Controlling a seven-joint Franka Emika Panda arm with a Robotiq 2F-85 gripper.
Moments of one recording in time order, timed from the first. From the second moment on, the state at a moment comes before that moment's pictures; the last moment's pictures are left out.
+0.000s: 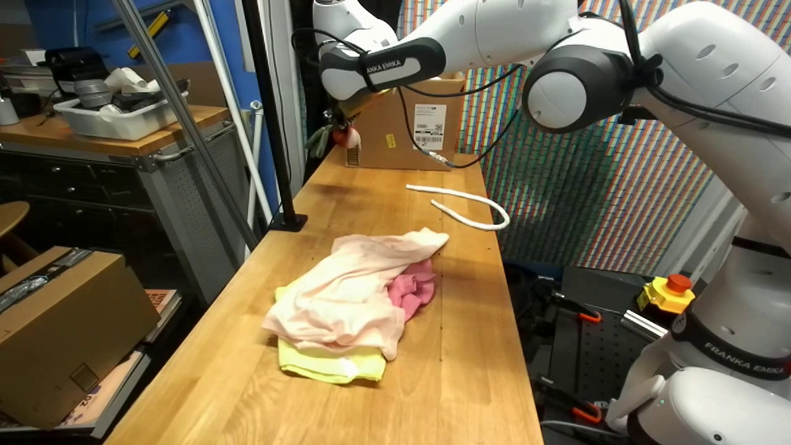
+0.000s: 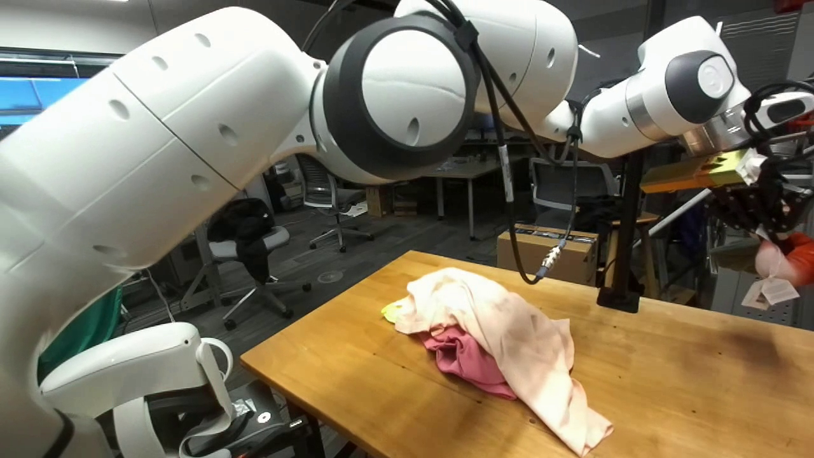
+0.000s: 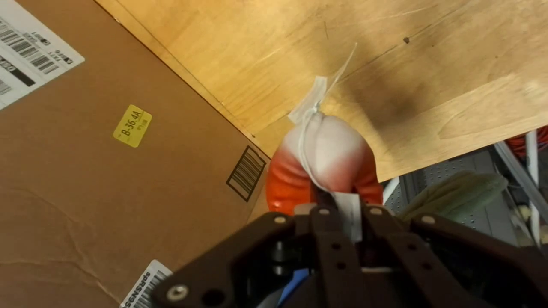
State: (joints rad) arm -0.04 0.99 -0.20 -0.80 -0.26 2.13 0.27
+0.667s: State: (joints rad) arm -0.06 1.10 -0.20 -0.66 -0.24 2.13 0.37
